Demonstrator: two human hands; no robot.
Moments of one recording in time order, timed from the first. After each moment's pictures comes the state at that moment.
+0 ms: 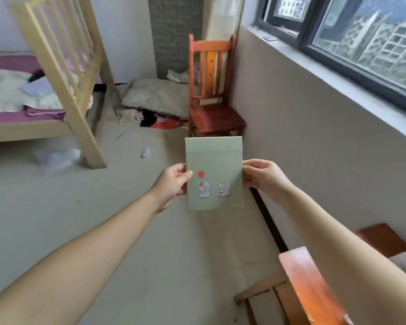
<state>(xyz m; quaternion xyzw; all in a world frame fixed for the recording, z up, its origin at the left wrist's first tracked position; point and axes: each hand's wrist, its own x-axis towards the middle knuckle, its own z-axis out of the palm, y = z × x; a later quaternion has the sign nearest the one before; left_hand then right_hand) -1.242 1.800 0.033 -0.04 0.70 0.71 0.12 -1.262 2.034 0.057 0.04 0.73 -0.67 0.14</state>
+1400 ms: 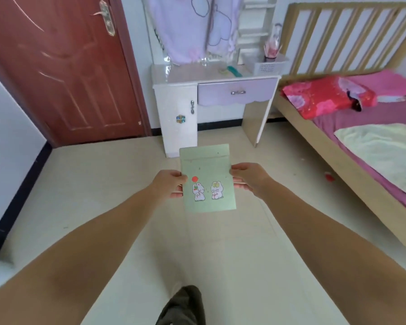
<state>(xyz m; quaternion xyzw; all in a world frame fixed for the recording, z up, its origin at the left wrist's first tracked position) -0.857 0.660 -0.012 -0.64 0.39 0.56 -0.35 -1.084 0.632 0.000 -0.43 0.58 -0.34 0.60</state>
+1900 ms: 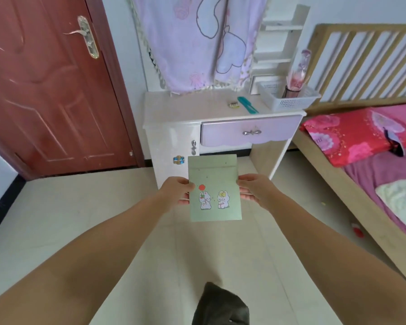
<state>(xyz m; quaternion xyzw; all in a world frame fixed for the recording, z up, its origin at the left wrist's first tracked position) -0.822 0.251 -0.013 -0.64 0.40 0.57 -0.33 -1.051 0.226 -0.005 -0.42 0.60 -0.34 0.59</state>
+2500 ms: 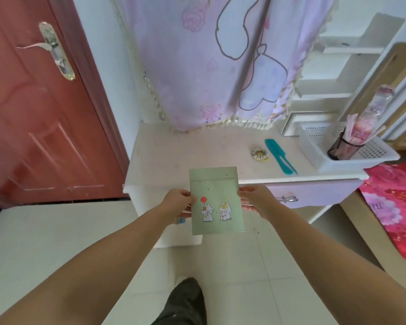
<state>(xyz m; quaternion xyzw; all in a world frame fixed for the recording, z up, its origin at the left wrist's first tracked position) -0.774 -0.161 -0.045 -0.67 0.36 0.56 -0.32 -0.991 -0.208 -0.031 -0.47 0.64 -0.25 0.56</state>
